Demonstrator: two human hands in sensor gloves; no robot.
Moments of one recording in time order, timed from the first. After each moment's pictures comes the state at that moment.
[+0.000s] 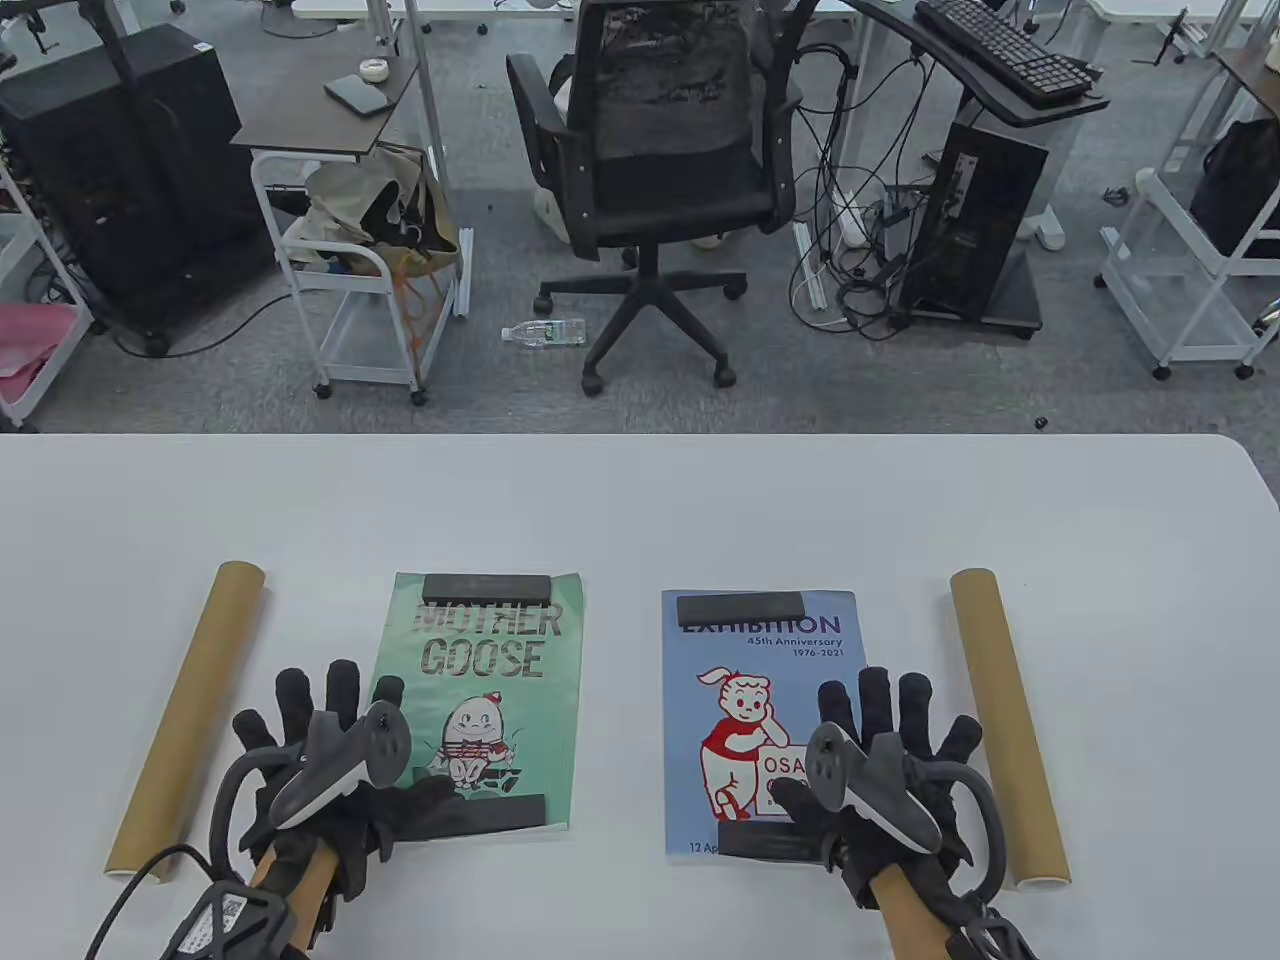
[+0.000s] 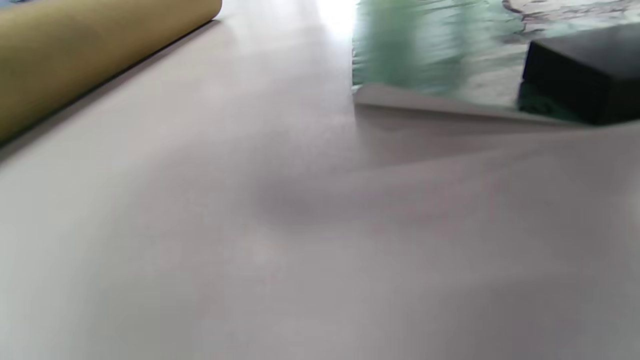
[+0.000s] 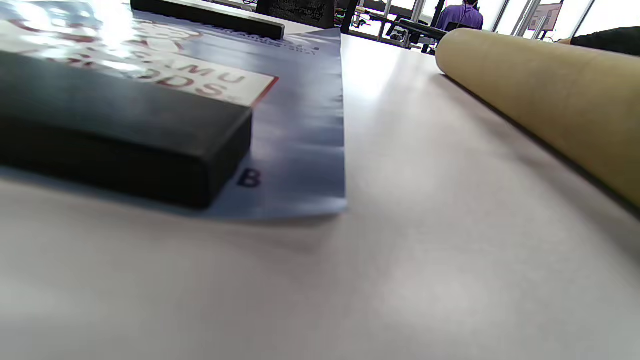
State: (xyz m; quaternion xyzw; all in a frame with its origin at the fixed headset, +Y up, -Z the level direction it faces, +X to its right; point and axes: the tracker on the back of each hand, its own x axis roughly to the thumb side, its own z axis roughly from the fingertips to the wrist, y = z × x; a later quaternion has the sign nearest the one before) left_hand -0.285 -0.763 -0.312 -0.18 0.05 -0.07 0.98; right_hand 0.180 -0.755 -0.303 0.03 -0.11 -0.99 0.10
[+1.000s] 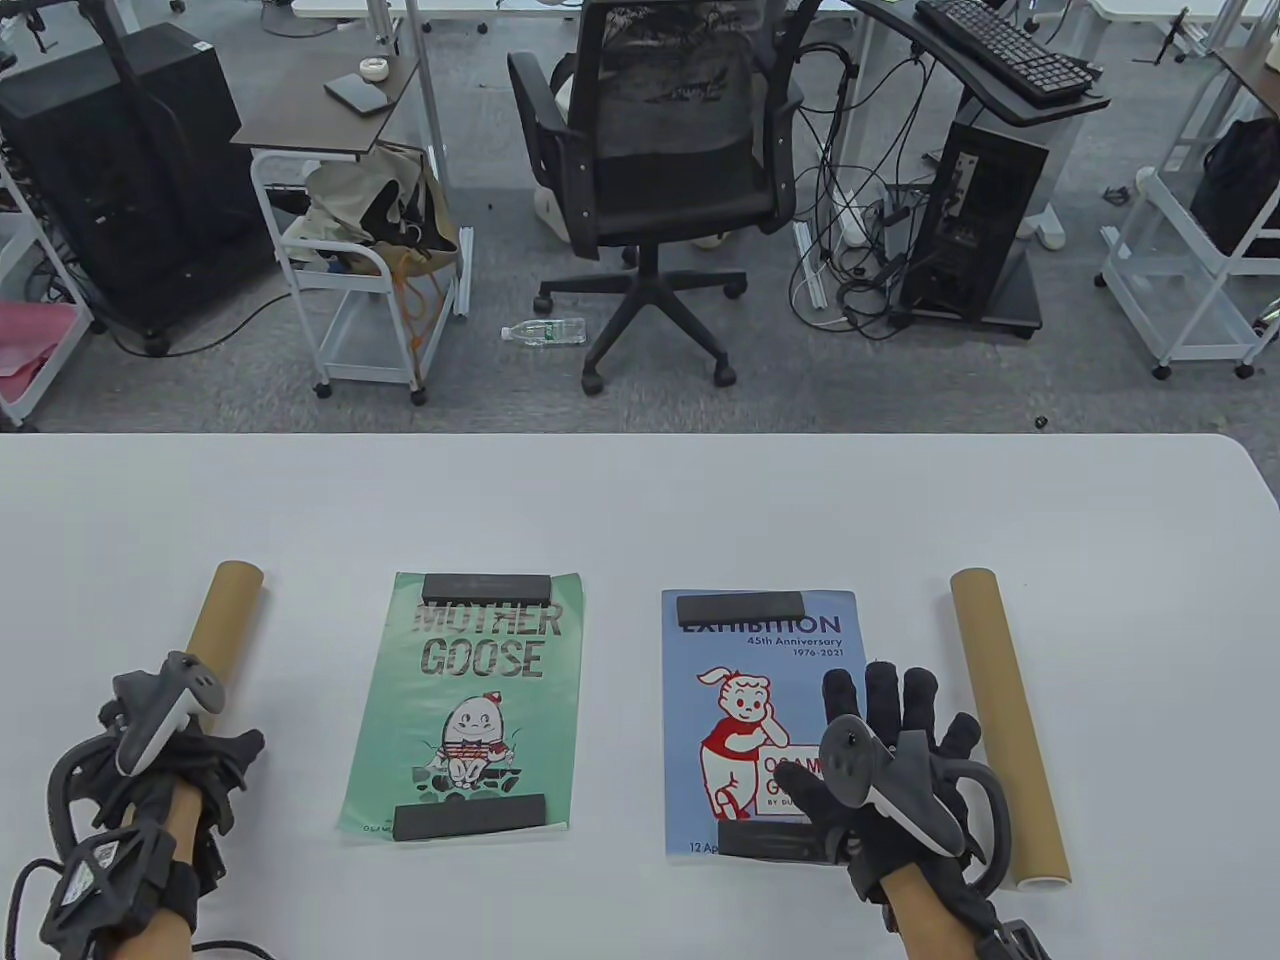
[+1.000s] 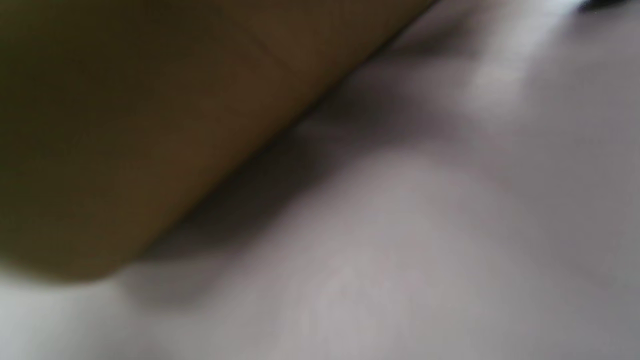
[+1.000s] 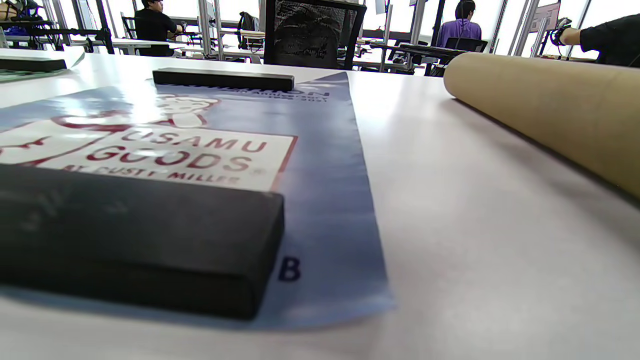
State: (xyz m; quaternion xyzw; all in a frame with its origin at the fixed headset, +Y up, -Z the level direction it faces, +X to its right) left_hand -0.451 -0.778 -0.339 -0.18 0.37 -0.01 0.91; right_hand 0.187 -0.738 -0.303 0.02 -0.06 -1.00 0.02
